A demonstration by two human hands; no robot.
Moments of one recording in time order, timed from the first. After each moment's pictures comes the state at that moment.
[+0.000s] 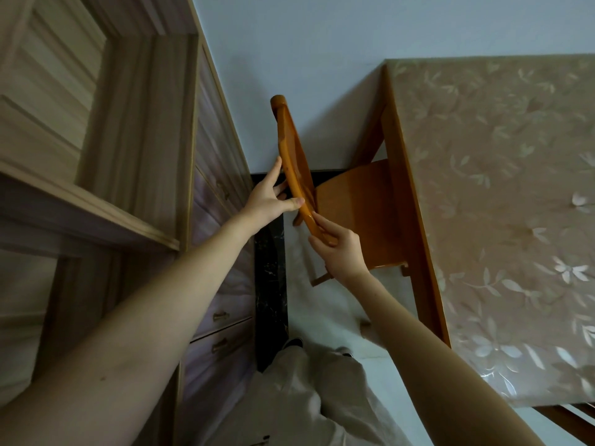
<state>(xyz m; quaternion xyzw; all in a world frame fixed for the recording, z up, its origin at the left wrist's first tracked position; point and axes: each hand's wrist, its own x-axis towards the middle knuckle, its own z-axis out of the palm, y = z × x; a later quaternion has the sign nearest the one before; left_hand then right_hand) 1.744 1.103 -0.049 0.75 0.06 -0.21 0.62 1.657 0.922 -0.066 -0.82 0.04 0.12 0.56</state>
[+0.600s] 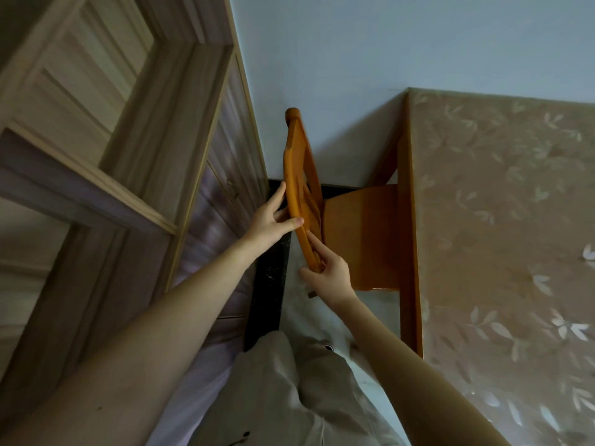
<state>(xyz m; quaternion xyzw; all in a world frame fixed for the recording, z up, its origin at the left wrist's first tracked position) 1.700 1.067 -0.054 0.76 0.12 -0.13 0.63 1.640 0.892 -0.070 -0.78 -0.02 0.21 0.59</state>
